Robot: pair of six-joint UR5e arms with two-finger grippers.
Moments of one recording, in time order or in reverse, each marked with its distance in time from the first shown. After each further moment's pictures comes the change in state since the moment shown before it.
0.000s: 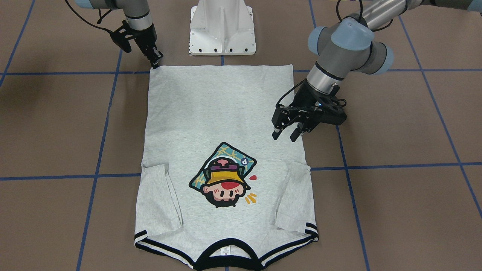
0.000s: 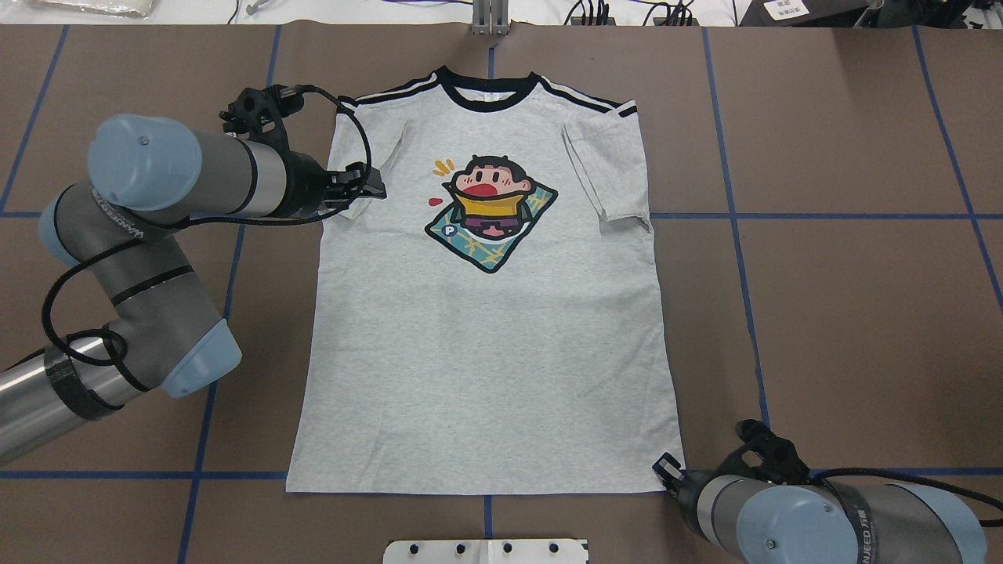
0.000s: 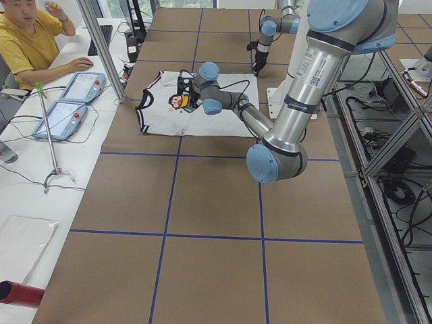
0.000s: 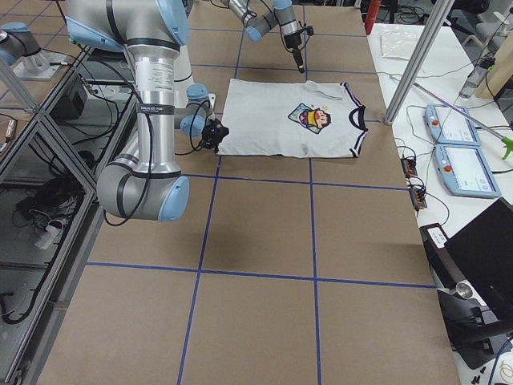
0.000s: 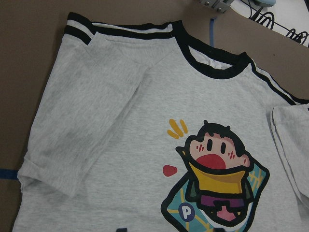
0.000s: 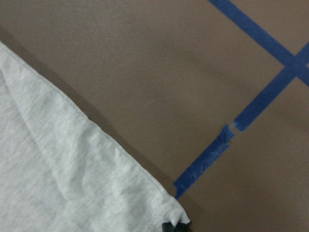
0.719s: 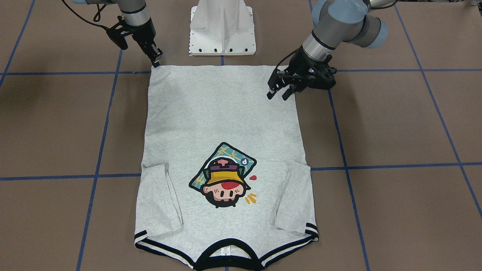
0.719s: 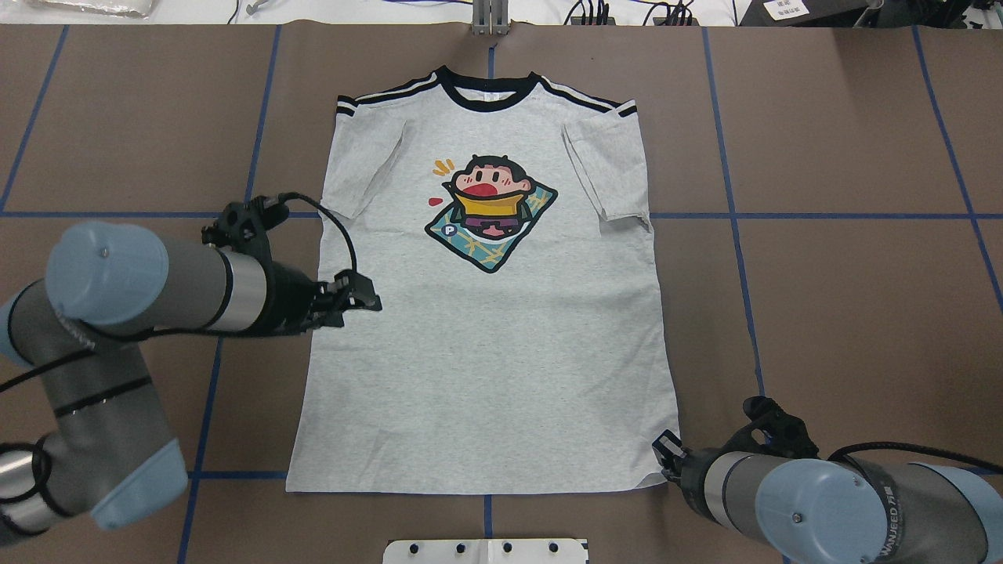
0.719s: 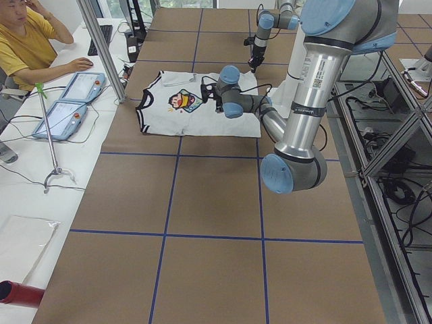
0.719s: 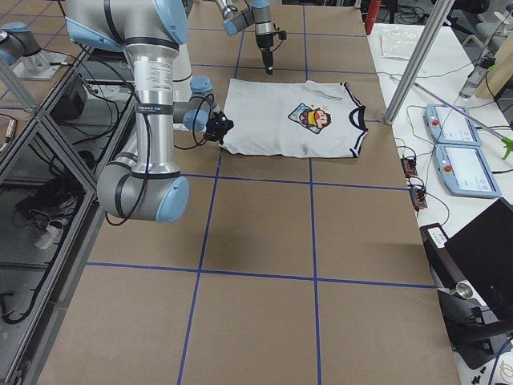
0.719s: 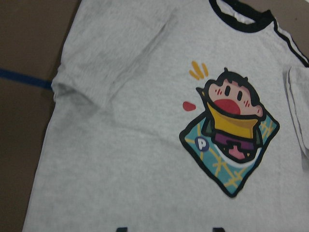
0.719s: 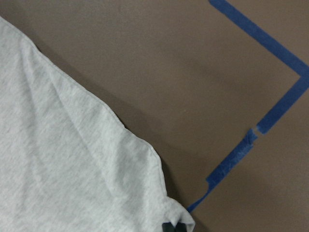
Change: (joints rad) left arm 0.217 0.195 -0.281 0.108 -0.056 -0.300; right arm 0.050 -0.002 0.064 0.001 0.033 -0.004
